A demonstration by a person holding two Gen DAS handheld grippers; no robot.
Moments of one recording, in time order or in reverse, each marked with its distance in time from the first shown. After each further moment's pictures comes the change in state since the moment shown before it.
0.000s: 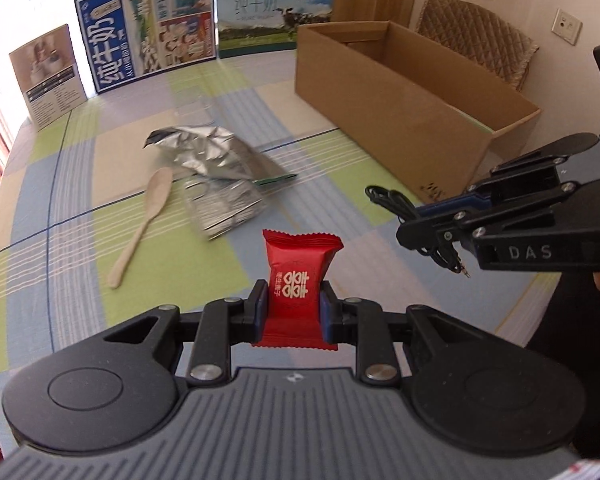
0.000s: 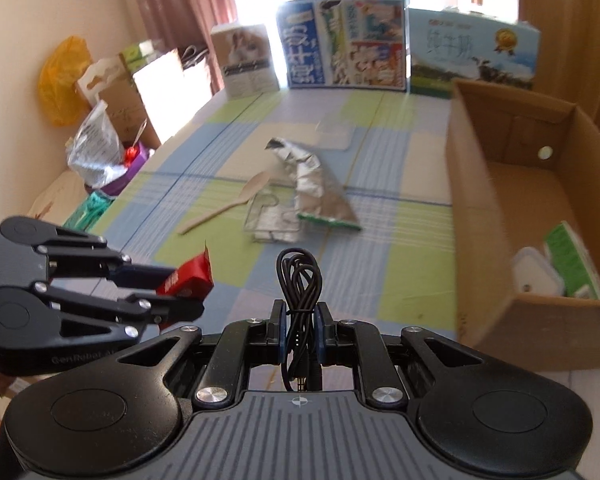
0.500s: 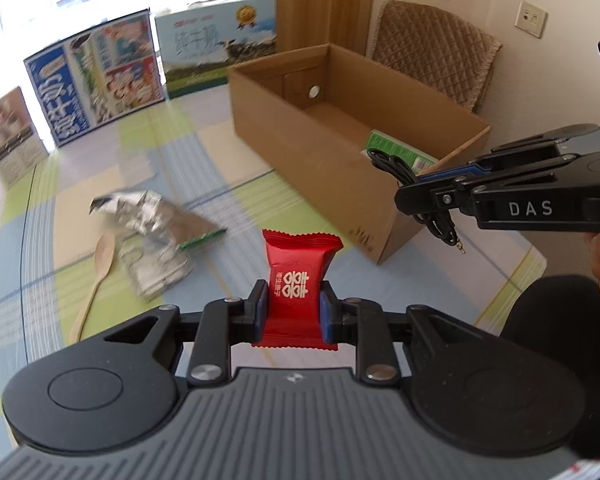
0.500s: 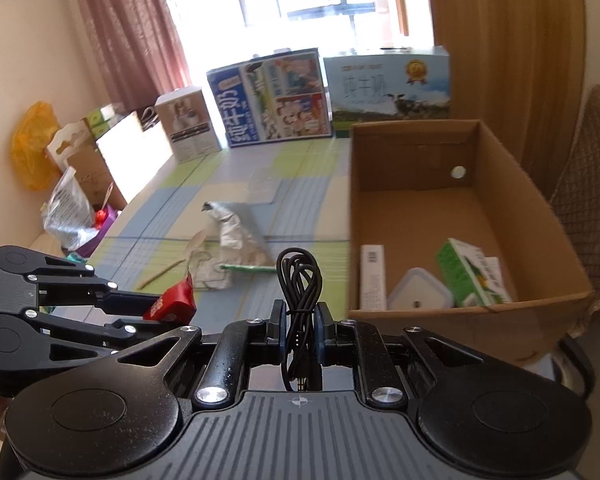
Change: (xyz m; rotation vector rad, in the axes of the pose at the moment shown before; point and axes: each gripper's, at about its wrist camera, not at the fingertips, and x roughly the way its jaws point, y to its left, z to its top) left arm -0.008 -0.082 0.051 0.098 -0.031 -0.020; right arm -0.071 -0.071 -0.001 0.118 -0.134 -0.068
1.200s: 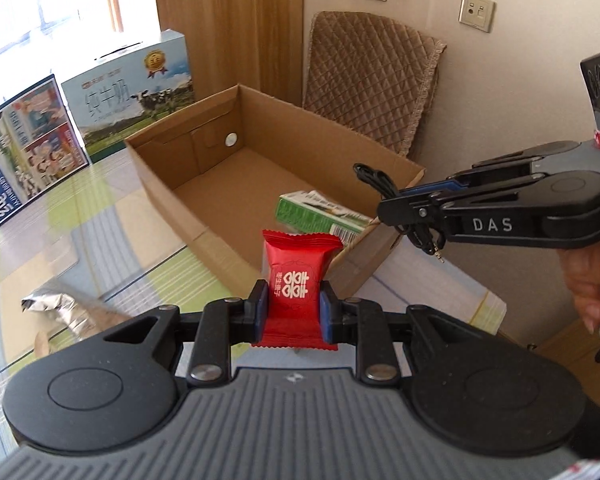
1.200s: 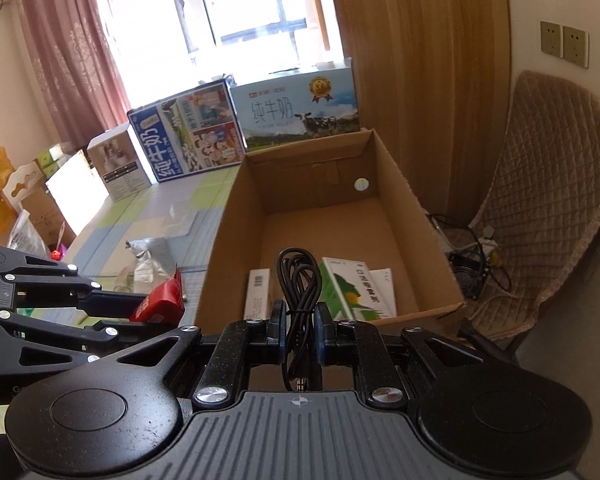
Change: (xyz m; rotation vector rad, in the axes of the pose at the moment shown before) left arm 0.041 -0.082 0.077 0.115 -0.033 -0.090; right arm -0.031 -0.093 0.011 0.095 -0.054 -0.107
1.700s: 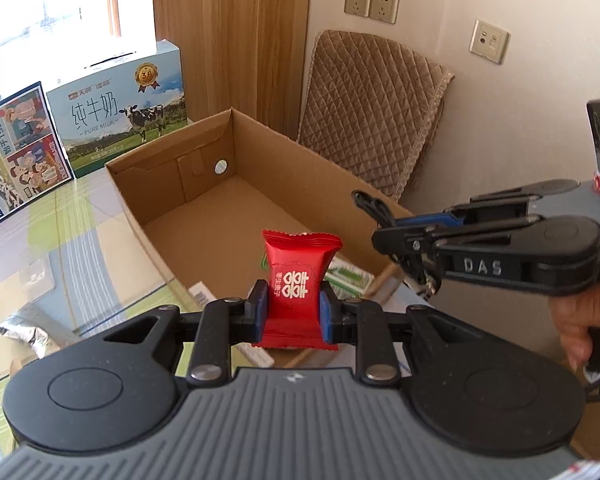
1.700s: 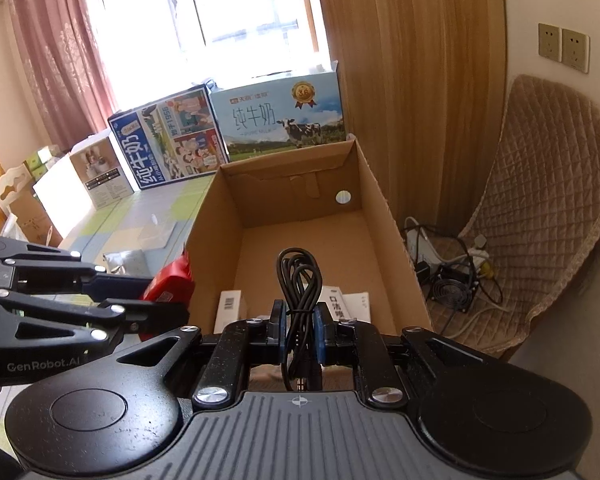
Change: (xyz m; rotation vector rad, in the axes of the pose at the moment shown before) left arm 0.030 0.004 0.039 -0.064 -0.048 -0.026; right arm 0.024 -0.026 0.025 -0.012 0.004 -0.015
